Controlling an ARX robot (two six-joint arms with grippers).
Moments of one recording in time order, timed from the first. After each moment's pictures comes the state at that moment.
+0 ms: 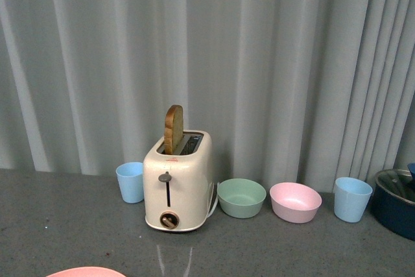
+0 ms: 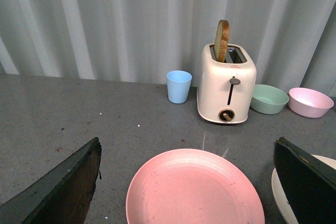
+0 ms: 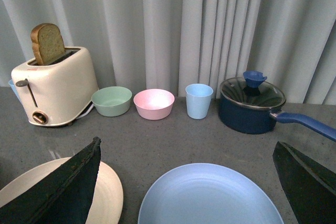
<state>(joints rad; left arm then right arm) 0.00 0.00 0.03 0.00 0.00 0.00 0.00 0.00 0.01 0.00 0.00 0.00</state>
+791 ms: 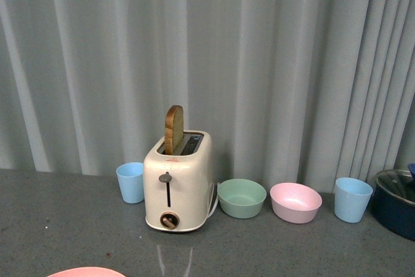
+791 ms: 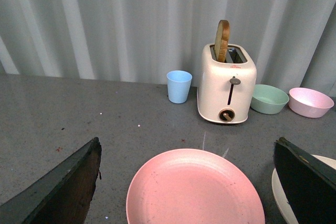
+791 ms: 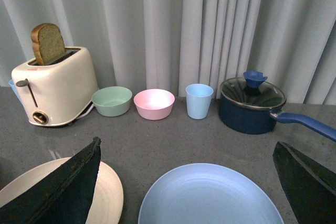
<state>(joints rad) 0.00 0.00 0.03 0.00 0.00 0.00 0.00 0.00 0.01 0.00 0.00 0.00</state>
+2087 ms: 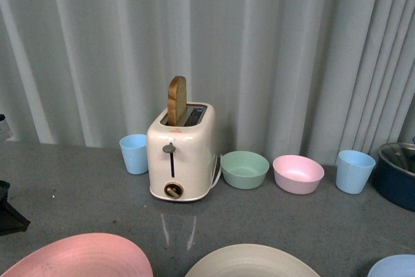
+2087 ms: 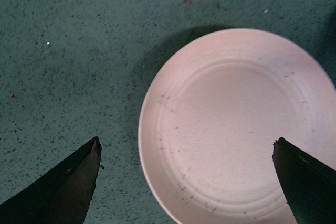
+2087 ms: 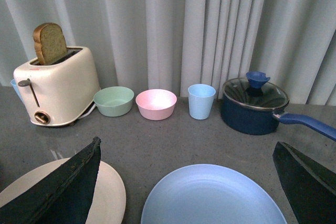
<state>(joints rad) 0.22 1.77 1.05 -0.26 0.36 0.47 0.00 0.00 0.01 0.00 0.00 0.00</state>
